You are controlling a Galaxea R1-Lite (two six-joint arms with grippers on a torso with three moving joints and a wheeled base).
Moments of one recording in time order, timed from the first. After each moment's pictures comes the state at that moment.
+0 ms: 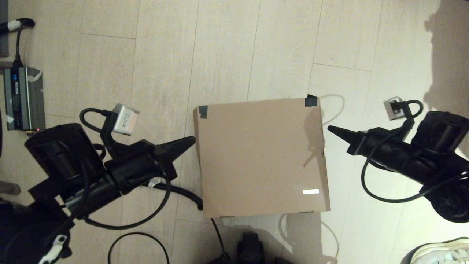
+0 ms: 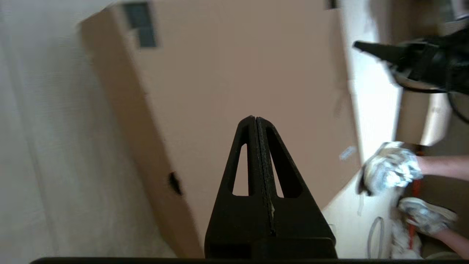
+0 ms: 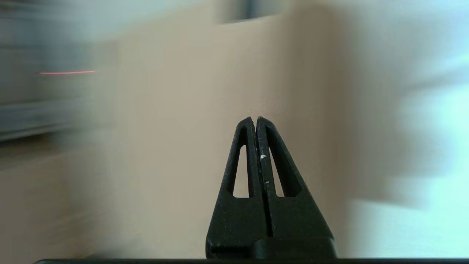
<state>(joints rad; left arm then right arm) -0.37 1.65 -0.55 -1.16 -0.37 -0.10 0.12 1.80 -0.70 -1.14 0.40 0.26</state>
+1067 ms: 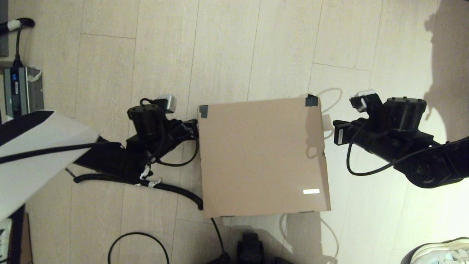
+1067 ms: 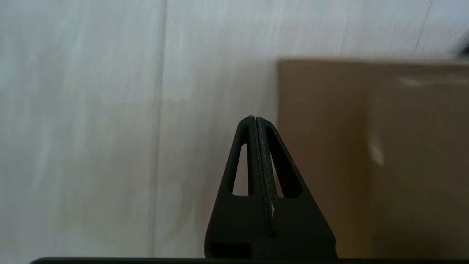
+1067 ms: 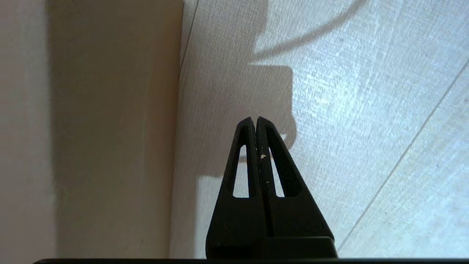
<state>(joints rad) -0.30 2.16 -1.27 -0.90 -0.07 -0.10 0.15 1.89 -0.97 -0.81 -0.01 -0.12</state>
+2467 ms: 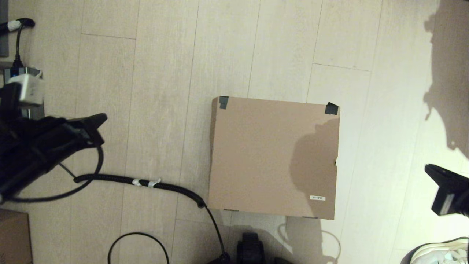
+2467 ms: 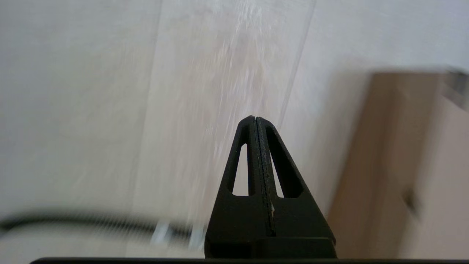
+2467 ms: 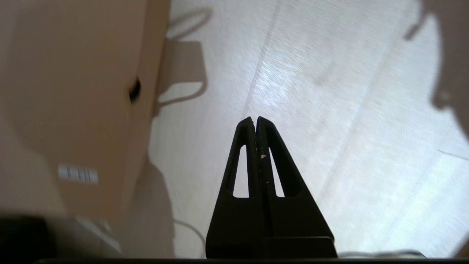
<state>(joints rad) -0.01 1.36 -0.60 -0.82 -0.08 -0.06 0.10 1.07 -0.22 -0.78 -0.15 -0.15</state>
